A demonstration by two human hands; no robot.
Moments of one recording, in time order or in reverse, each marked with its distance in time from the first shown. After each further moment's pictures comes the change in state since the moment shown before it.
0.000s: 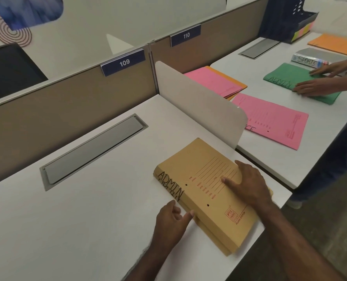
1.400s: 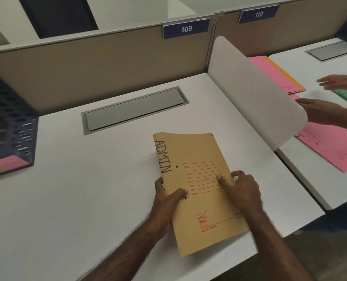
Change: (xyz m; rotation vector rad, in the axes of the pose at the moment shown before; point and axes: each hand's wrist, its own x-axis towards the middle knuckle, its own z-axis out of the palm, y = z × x) left_hand -0.026 -0.042 -0.046 -0.953 0.113 -0.229; right_hand -0.048 -0.097 0.053 -0.060 -0.145 0.032
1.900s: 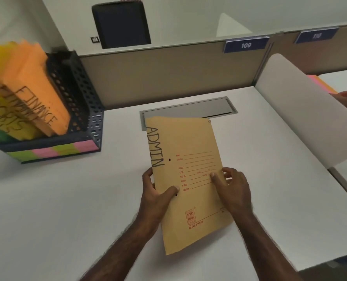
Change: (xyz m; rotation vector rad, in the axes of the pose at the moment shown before) left_hand -0.076 0.072 -0.175 0.065 0.179 0.296; right_hand -0.103 -0.160 0.071 0.325 -0.007 -0.219
